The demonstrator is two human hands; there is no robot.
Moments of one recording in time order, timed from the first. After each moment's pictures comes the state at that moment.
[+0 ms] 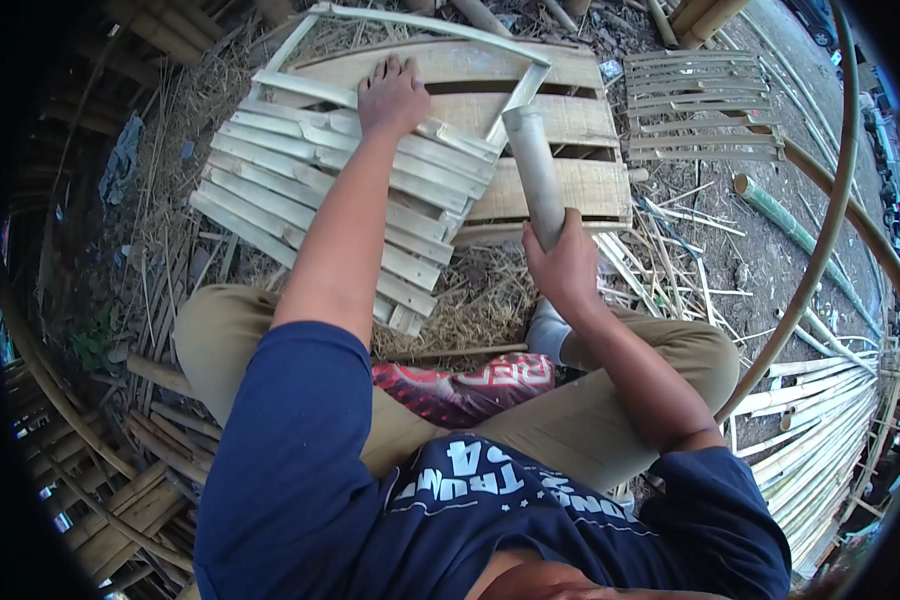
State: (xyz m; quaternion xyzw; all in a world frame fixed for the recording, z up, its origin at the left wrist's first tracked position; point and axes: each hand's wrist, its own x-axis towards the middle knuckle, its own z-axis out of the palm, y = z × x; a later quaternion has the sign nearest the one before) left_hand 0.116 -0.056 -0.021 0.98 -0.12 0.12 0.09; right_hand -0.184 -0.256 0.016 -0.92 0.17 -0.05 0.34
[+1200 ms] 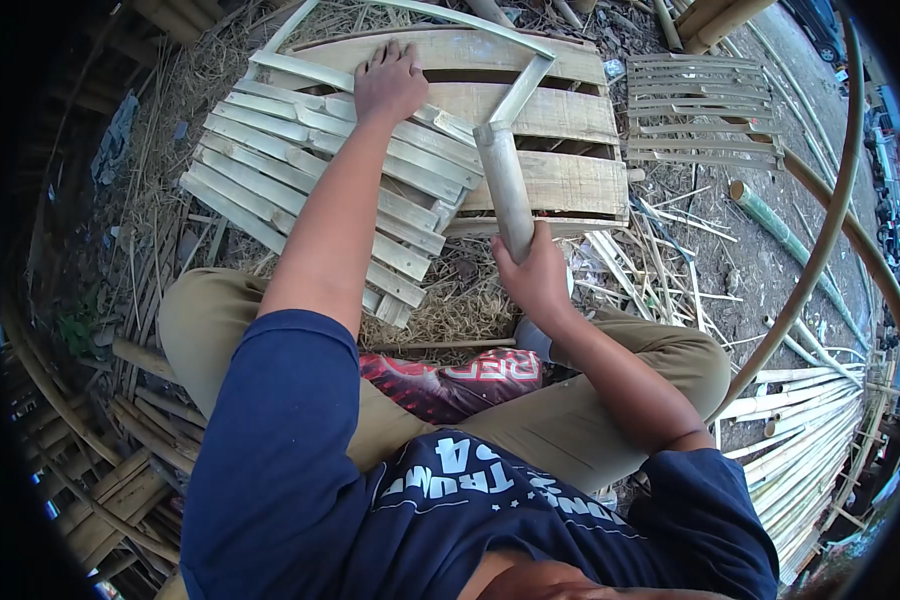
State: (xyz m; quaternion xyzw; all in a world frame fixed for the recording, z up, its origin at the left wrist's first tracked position) left_hand 0.111 -0.052 -0.031 0.98 -0.10 0.12 0.09; right_hand -0.200 -0.232 0.001 -0.90 0.18 -0.01 0.39
